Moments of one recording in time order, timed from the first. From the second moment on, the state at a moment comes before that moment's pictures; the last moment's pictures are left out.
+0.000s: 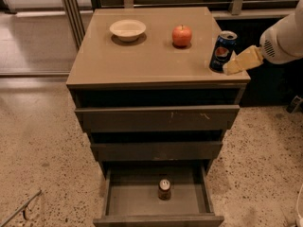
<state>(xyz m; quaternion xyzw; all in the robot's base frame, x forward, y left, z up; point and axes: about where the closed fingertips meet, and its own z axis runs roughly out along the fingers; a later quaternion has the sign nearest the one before) 0.591 -0.281 0.935 -0.18 0.90 -0.11 0.37</state>
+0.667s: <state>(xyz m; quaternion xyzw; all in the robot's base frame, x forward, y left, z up) 0.533 -0.295 1.047 -0.14 0.86 -0.20 0.44</state>
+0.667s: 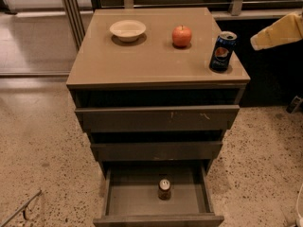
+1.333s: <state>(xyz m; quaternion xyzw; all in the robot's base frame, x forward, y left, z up) 0.533 -0.292 1.058 -0.14 0.85 -0.21 0.46</state>
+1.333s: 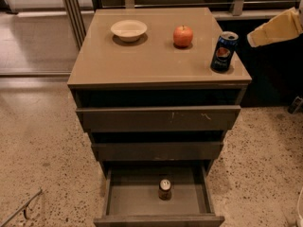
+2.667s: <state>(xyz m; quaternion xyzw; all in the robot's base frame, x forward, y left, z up) 0.427 -0.305 1.280 -0.10 0.61 -0.28 0.73</state>
